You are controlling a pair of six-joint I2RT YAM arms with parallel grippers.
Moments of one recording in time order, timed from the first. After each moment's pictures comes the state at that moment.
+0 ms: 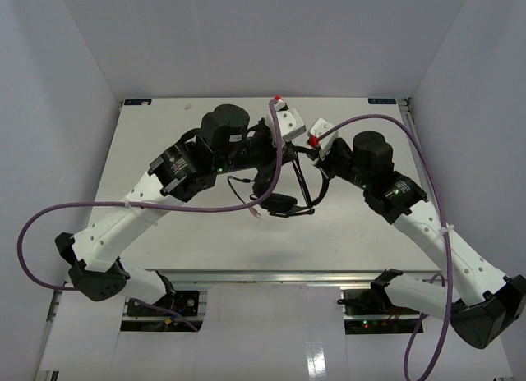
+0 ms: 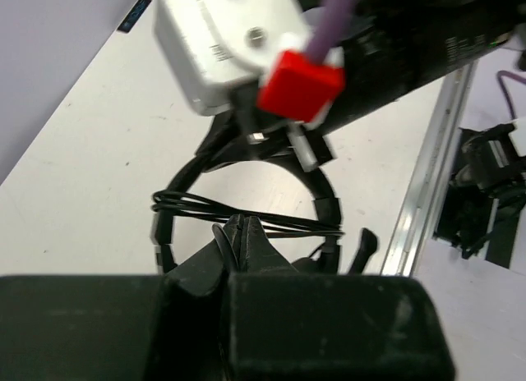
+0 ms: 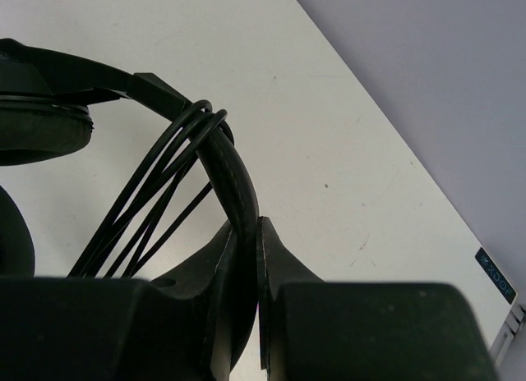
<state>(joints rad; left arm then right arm) -0.94 1.41 1.76 -0.66 0.15 0.19 0.62 1.05 1.08 -0.30 -0.19 -0.44</state>
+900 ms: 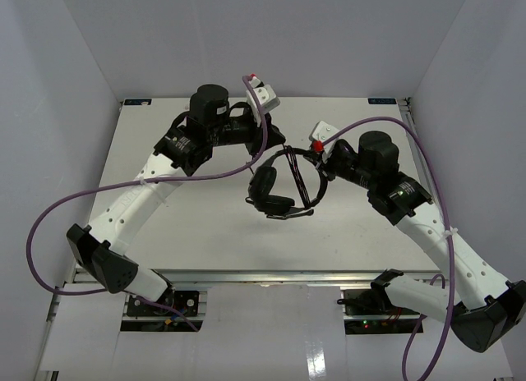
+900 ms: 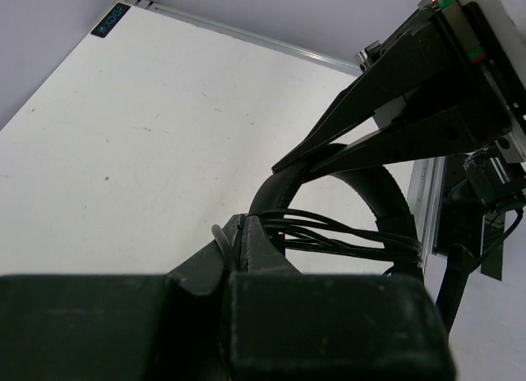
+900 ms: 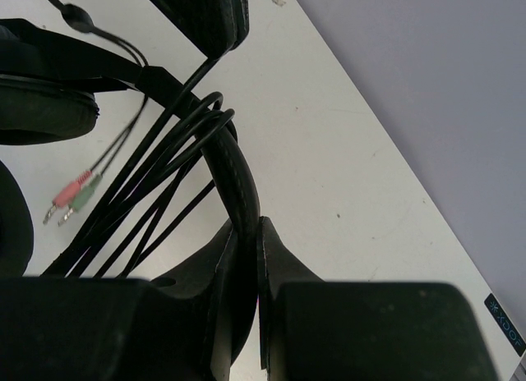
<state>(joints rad) -0.63 1.47 1.63 -0.43 0.55 0.13 0.60 1.03 1.08 -0.30 -0.31 -0.47</state>
